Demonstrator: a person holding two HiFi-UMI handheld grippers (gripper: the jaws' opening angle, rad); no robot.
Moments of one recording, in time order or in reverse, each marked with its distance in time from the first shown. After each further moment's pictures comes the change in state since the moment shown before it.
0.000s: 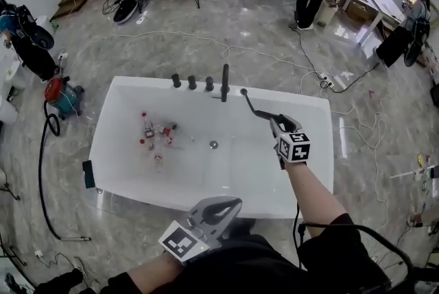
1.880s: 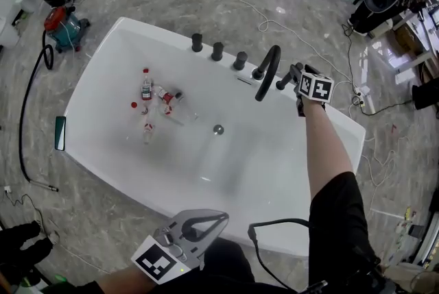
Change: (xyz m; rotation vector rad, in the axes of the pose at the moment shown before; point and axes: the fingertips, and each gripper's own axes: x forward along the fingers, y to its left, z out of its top) left arm 0.024 0.183 -0.113 -0.055 0.065 0.217; right arm 0.382 -0.087 -0.014 -0.089 0.155 0.039
